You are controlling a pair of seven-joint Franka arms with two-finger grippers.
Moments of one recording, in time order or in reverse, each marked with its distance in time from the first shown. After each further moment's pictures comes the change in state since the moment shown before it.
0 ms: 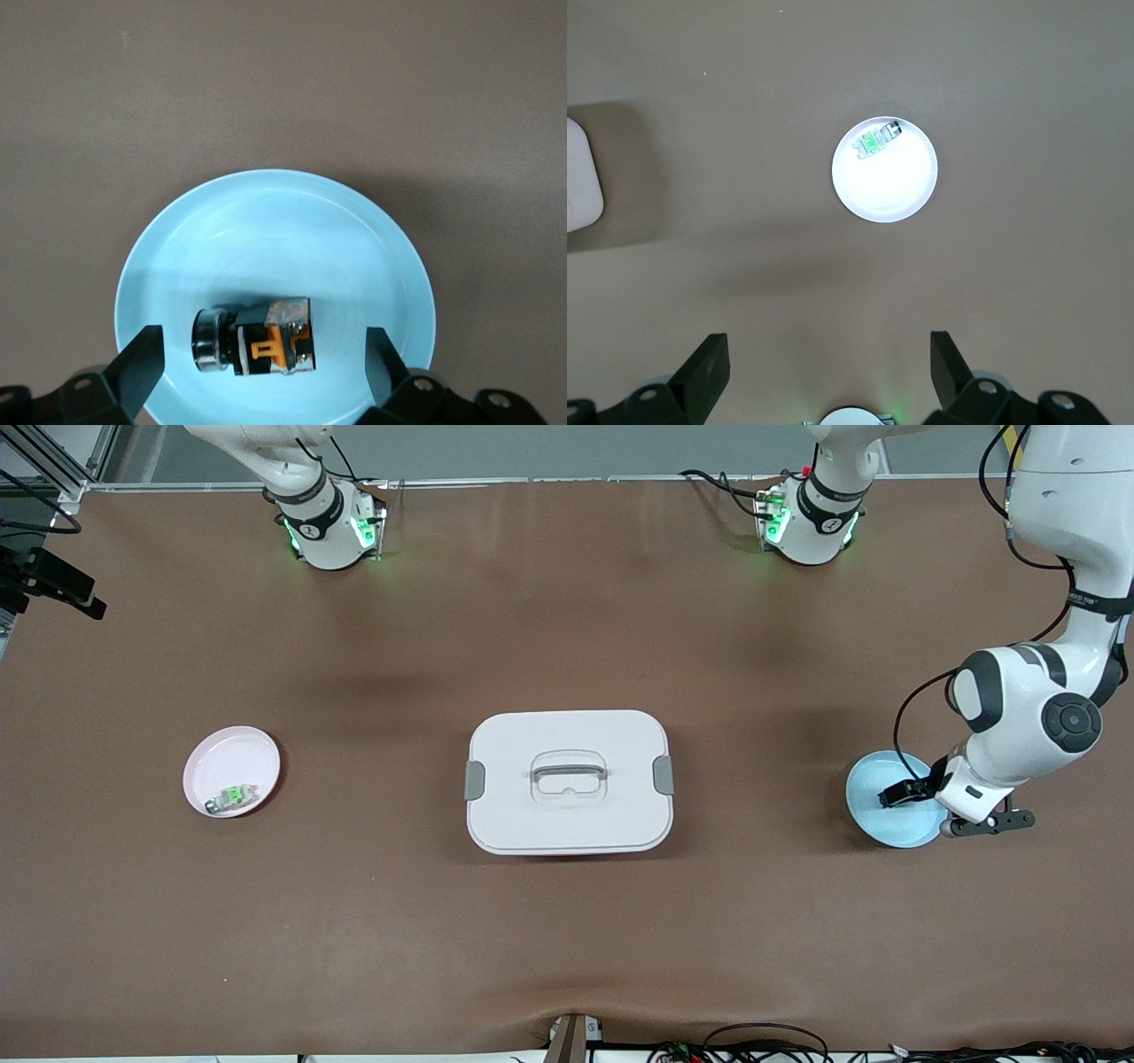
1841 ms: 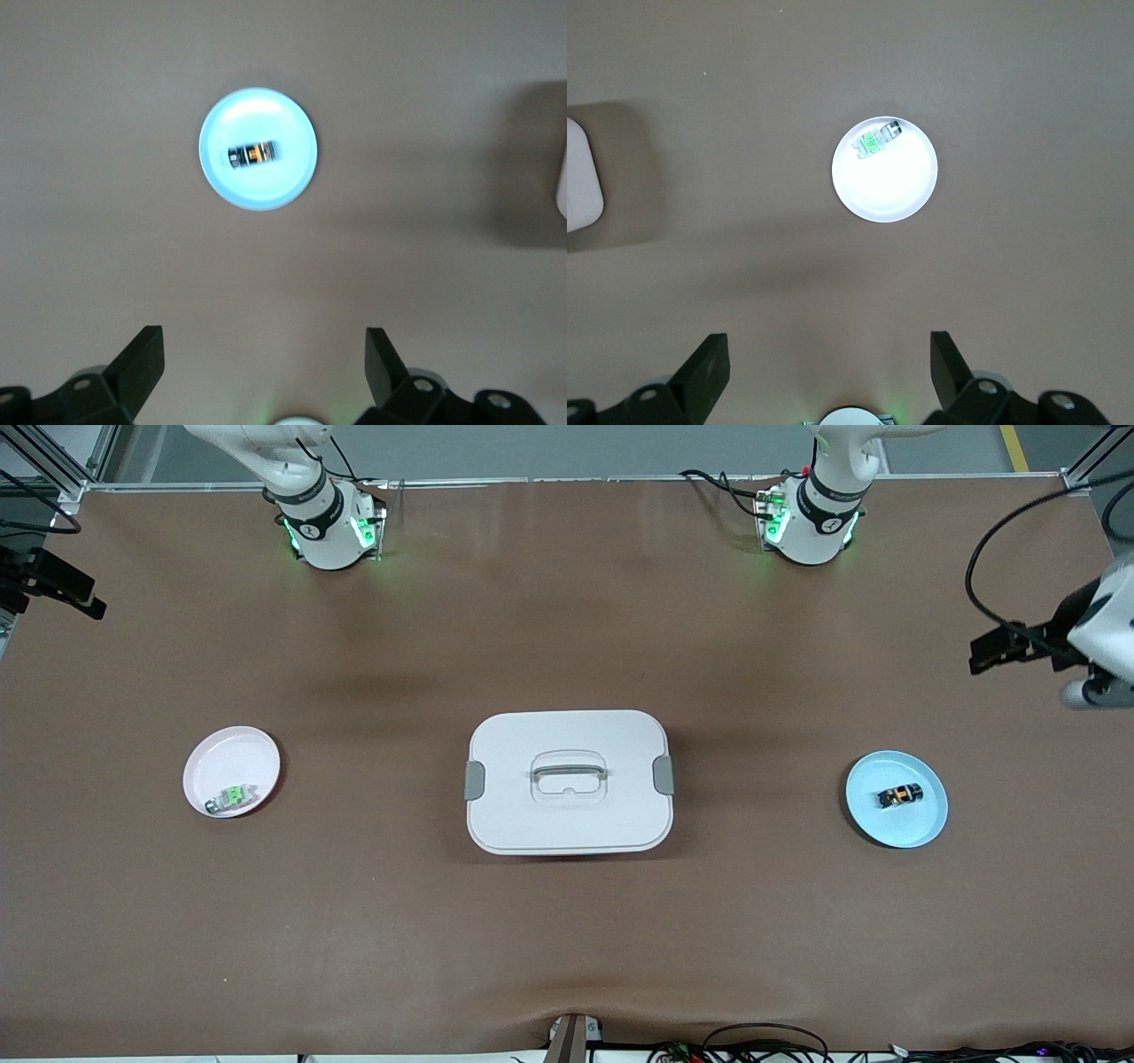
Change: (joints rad) left arm -0.137 -0.365 0.000 0.442 -0.002 -0.945 0.017; right arm 0.000 0.000 0.000 0.000 0.000 0.000 0.000
